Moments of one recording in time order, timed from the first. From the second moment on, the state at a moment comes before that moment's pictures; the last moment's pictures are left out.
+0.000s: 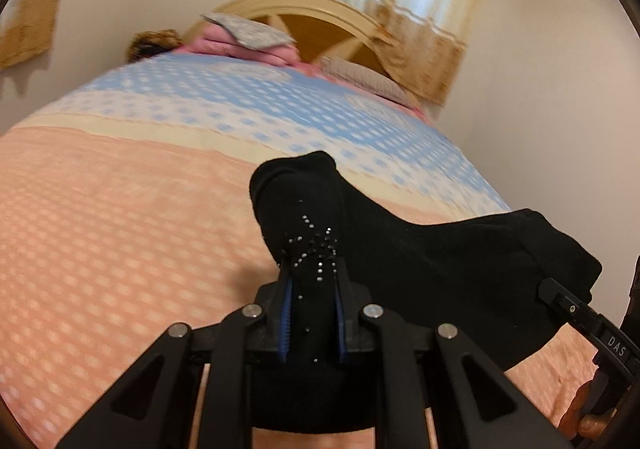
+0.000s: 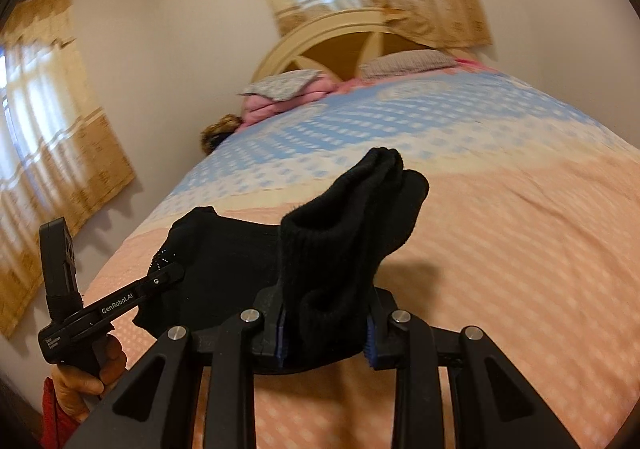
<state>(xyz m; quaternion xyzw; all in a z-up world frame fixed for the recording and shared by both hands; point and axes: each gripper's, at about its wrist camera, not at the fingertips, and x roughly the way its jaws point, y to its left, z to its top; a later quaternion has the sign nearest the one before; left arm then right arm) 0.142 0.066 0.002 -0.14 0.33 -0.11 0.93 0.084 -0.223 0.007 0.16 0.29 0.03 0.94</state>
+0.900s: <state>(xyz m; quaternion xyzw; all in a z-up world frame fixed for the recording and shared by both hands) 0.200 0.190 -0.084 -0.06 0.39 0.12 0.91 0.306 -0.082 -0.111 0.11 0.42 0.14 0.89</state>
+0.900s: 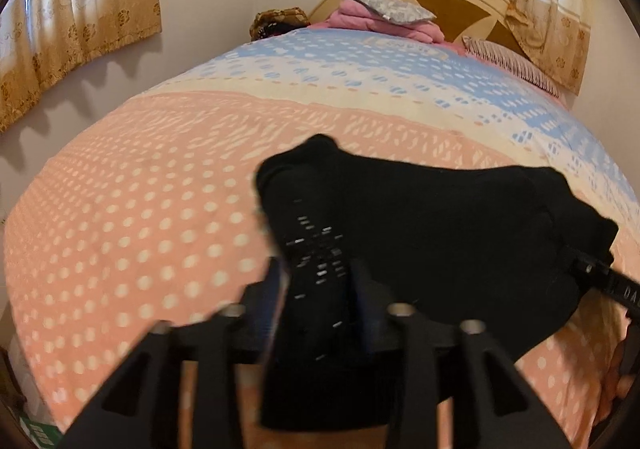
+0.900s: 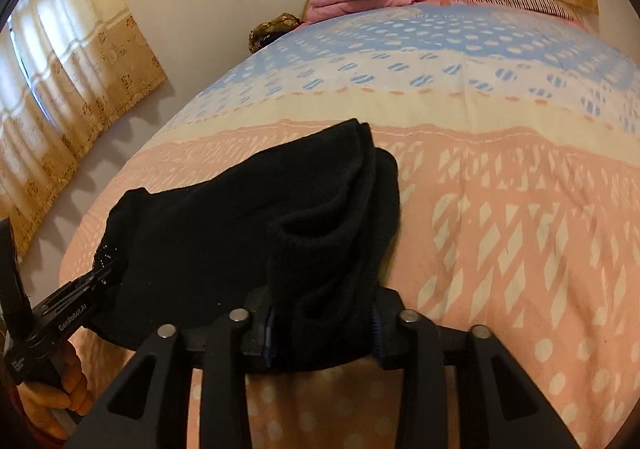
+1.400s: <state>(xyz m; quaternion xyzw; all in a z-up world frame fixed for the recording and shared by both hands) 0.150 0.205 -0.051 -0.04 0.33 0.18 0.93 0.234 -0.115 -0.053 0.14 0.31 0.06 0.94</state>
